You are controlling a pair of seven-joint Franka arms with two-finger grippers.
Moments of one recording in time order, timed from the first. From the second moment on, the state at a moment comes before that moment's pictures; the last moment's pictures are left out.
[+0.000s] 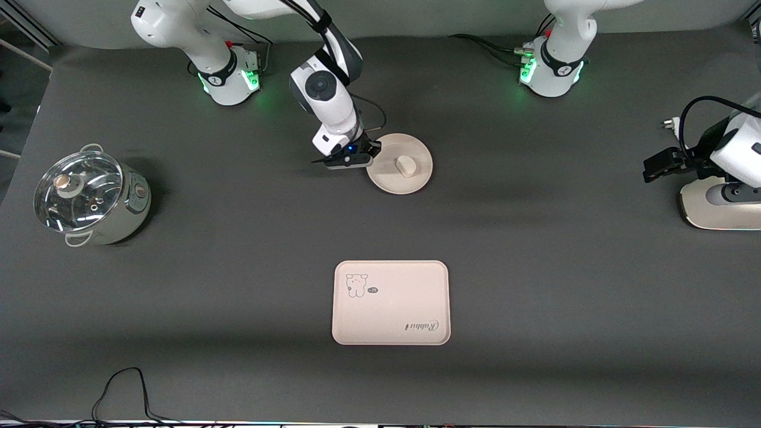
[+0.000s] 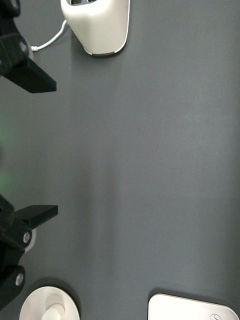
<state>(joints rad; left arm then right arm) 0.12 0.03 -0.15 -1.63 0.02 1.57 -0.07 1.06 0.32 -0.12 -2.31 0.39 2.73 0.63</state>
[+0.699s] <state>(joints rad) 0.12 0.03 -0.15 -1.63 0.02 1.57 -0.07 0.96 0.06 -0.12 -2.28 0.39 2.50 0.51</state>
